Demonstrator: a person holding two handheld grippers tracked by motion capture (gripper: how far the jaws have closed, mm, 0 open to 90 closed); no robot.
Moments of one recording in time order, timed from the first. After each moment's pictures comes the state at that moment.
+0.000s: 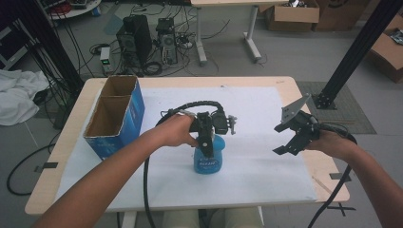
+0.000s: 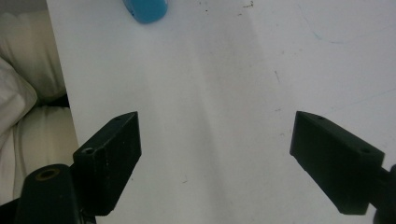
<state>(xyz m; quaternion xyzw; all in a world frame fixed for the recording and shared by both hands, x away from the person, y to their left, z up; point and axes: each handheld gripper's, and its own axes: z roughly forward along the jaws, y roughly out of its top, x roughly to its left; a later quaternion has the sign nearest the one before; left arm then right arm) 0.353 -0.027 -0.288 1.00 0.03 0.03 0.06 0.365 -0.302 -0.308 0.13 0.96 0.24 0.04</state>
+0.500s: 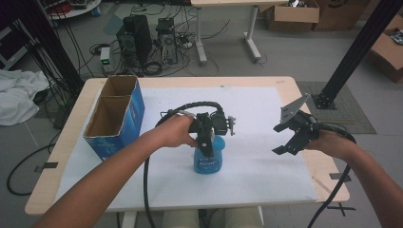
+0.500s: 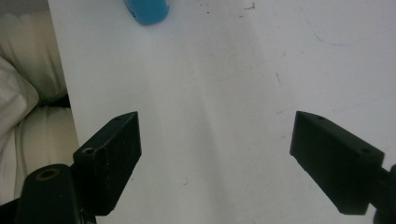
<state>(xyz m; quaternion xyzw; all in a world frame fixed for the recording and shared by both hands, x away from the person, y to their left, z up) 0.351 -0.025 -0.288 1.00 0.02 0.02 0.07 0.366 -0.299 -0.307 0.13 0.96 0.24 0.03</state>
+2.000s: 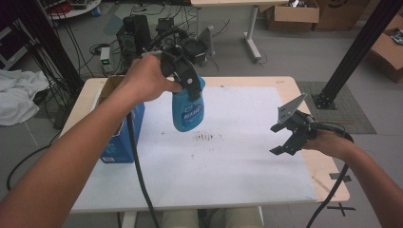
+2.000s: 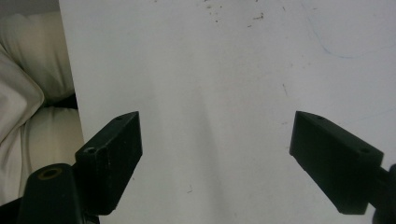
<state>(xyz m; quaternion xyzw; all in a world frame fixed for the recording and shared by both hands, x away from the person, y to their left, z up) 0.377 0.034 -0.122 0.93 0.33 0.09 0.11 0.365 -0.291 -0.304 0.12 0.96 0.25 0.03</state>
